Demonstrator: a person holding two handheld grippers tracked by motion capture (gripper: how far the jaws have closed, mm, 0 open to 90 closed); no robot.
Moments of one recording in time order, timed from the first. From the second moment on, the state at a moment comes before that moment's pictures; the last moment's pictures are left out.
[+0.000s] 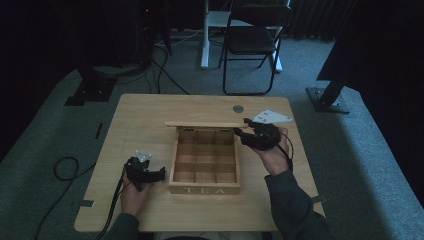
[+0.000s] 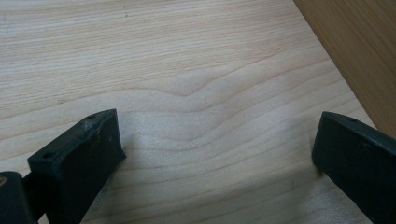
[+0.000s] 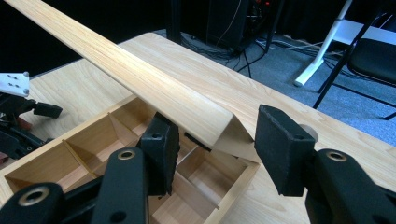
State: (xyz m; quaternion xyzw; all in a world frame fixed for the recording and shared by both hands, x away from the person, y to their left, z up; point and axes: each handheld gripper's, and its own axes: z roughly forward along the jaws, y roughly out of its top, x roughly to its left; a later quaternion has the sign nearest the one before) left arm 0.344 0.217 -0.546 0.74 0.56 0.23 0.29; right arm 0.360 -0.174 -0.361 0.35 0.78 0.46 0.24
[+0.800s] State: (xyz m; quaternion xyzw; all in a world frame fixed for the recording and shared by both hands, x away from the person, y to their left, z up) left arm 0.344 0.217 -0.546 0.74 0.56 0.23 0.29; right arm 0.343 -0.176 -0.382 0.37 0.77 0.47 0.22
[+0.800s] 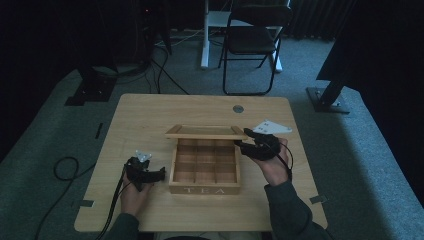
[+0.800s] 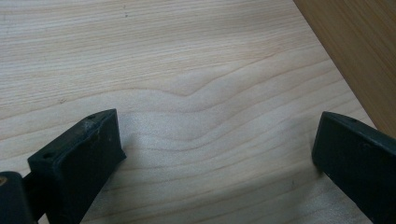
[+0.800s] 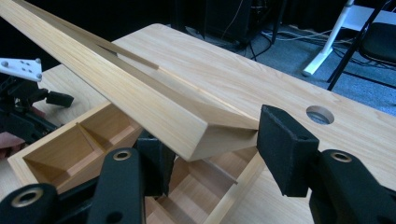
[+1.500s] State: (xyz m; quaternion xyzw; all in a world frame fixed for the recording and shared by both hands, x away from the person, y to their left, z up) left arm 0.344 0.217 -0.547 0.74 0.56 0.23 0.29; right arm 0.329 -0.177 -0.399 0.36 0.79 0.45 0.22
